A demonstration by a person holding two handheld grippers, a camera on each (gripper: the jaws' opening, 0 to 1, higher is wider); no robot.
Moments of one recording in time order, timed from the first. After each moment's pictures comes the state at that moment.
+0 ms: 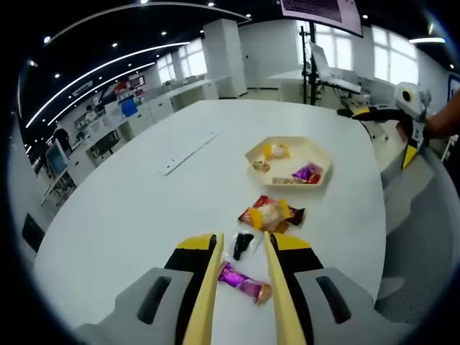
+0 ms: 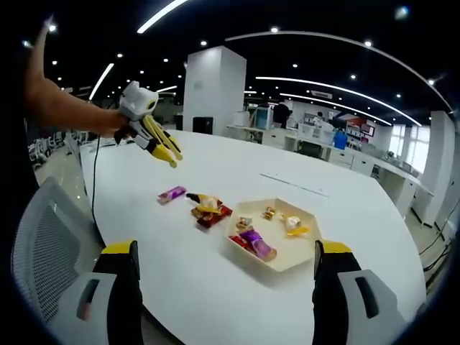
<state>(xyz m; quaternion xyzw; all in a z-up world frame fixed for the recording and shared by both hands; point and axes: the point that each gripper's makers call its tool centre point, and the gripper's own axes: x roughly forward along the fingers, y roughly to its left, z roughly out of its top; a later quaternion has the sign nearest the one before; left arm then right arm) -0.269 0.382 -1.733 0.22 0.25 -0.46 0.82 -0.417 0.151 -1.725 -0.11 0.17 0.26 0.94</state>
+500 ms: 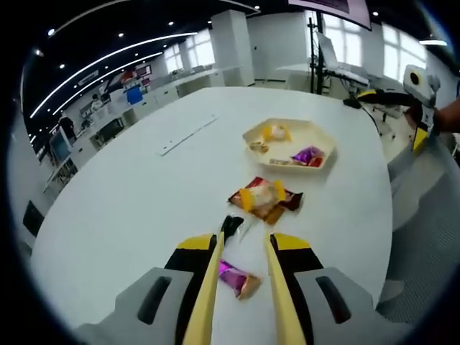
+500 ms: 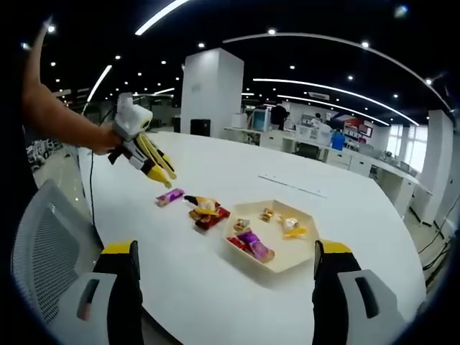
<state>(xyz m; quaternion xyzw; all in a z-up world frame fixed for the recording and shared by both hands) -0.280 0.384 -1.778 0.22 0.28 -0.42 0.83 -0.416 0.149 -1.723 -0.11 0.16 0.26 0.95</state>
